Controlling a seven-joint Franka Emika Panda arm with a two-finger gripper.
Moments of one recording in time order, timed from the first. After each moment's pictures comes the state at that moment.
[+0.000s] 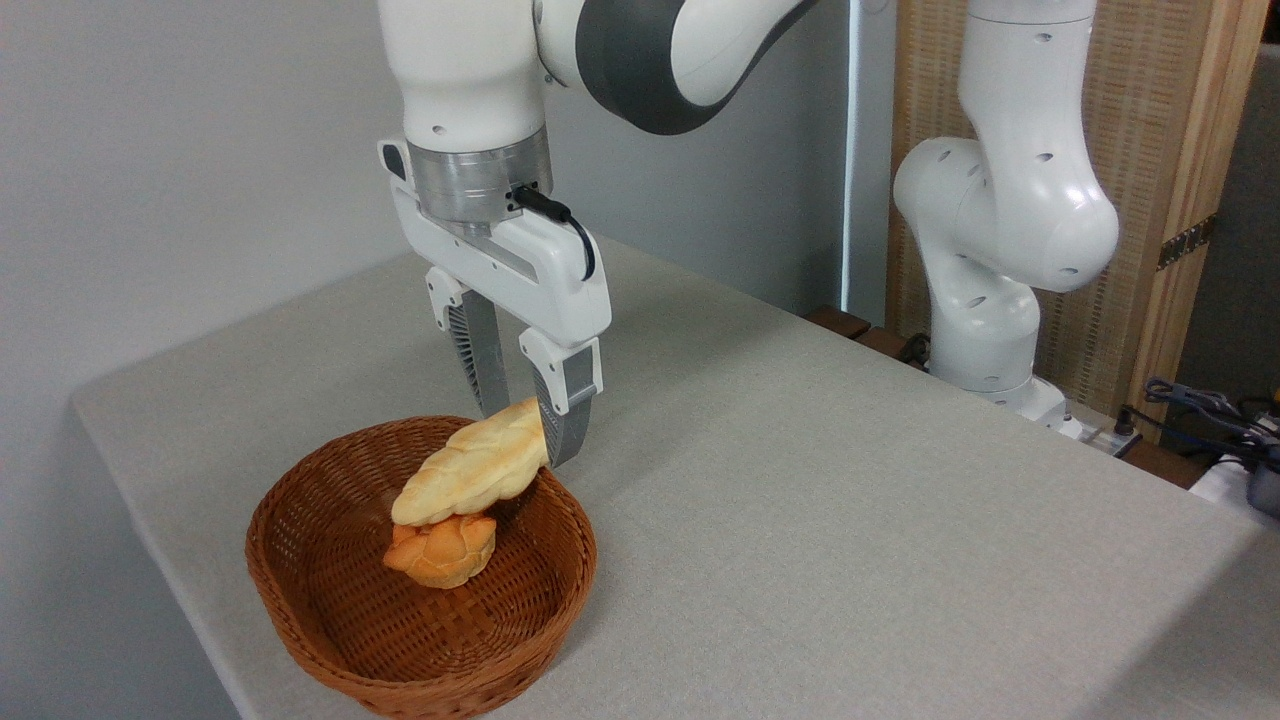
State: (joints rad) arm -0.23 -0.06 0.17 -1.89 -0.08 1.86 0.69
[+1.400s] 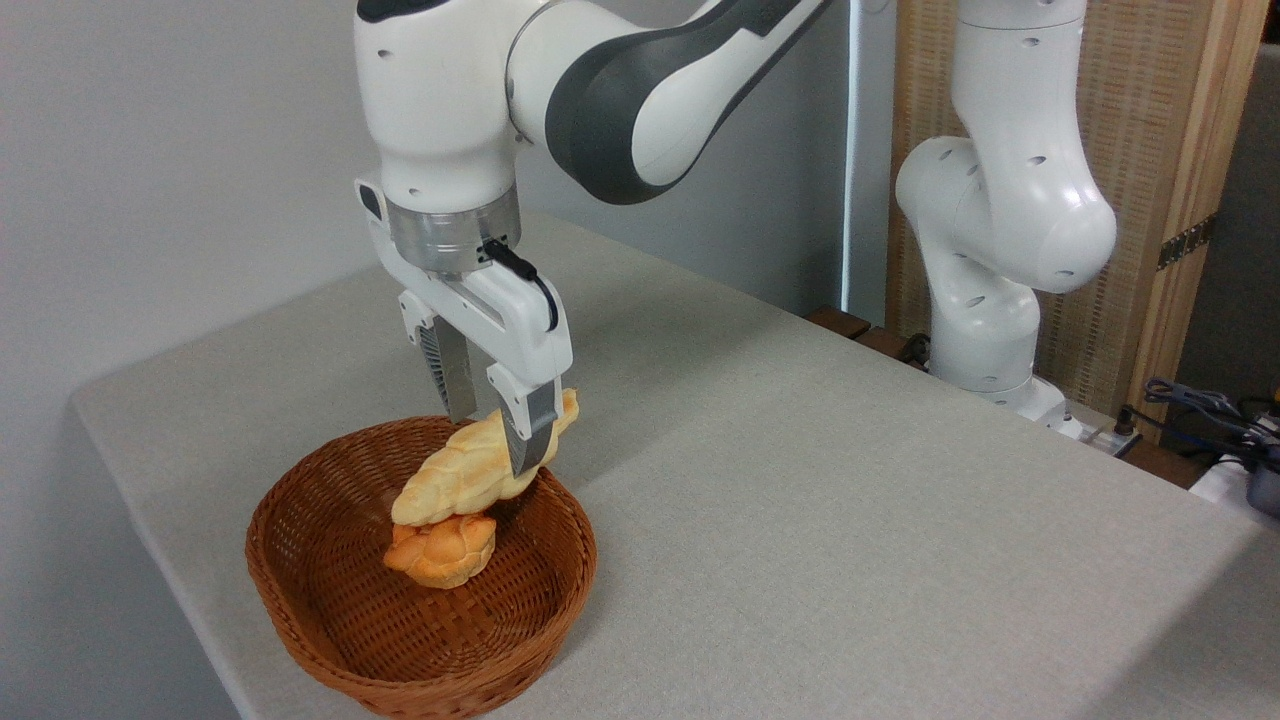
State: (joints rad) arm -0.27 0.00 0.16 -1.92 -0.21 1.93 0.69
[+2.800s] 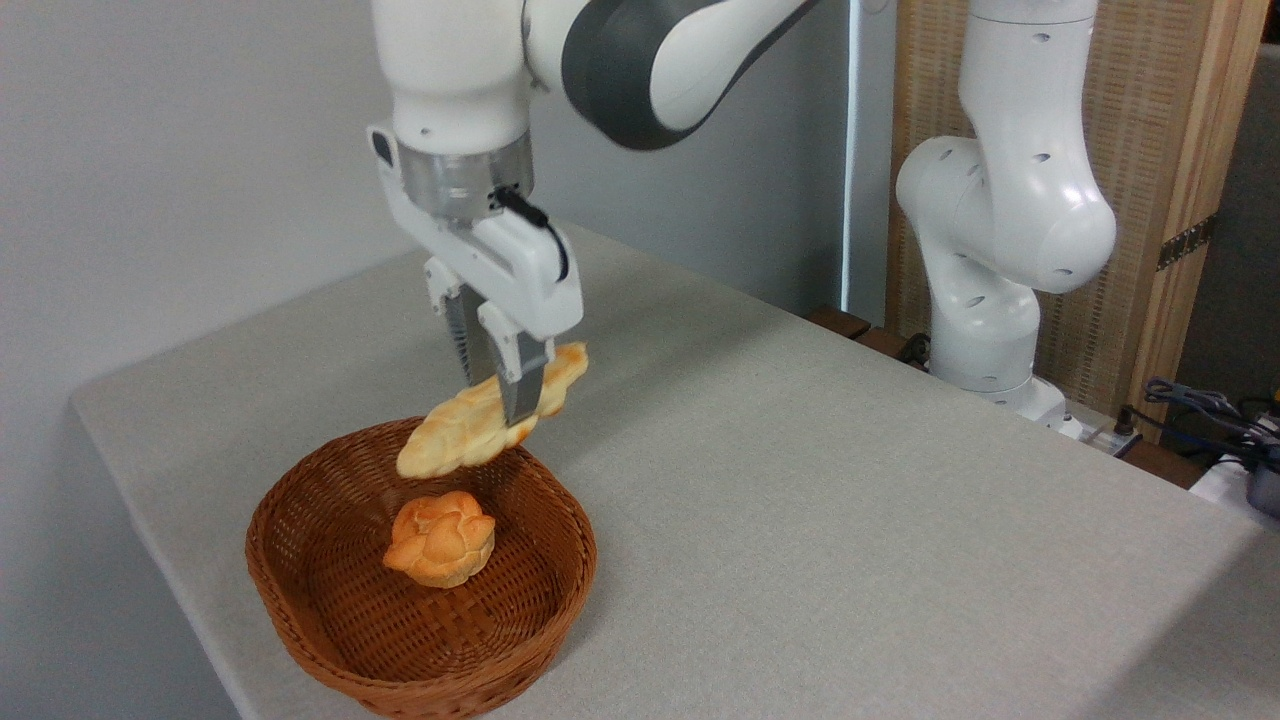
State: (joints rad) arm -0.27 -0.08 0.16 -1.92 -0.19 1.86 0.70
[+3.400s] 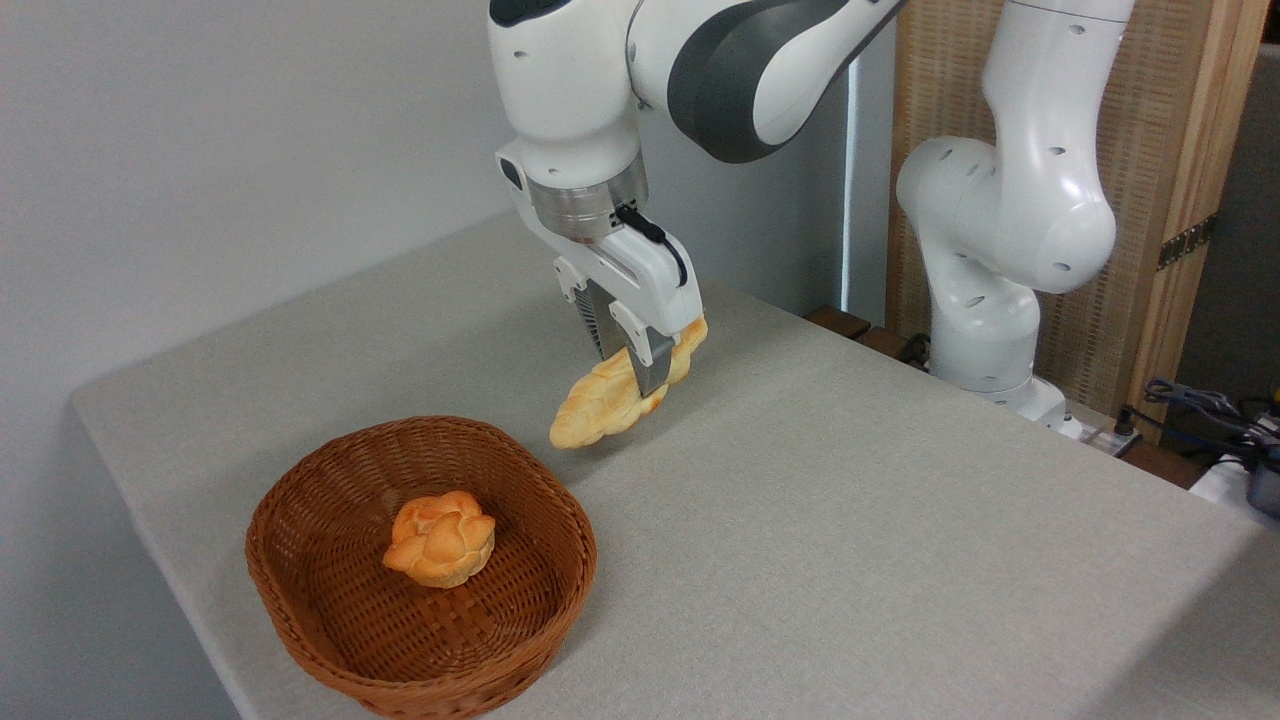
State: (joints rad) arm -0.28 -0.28 0.15 -2.22 -0.19 1.77 0.73
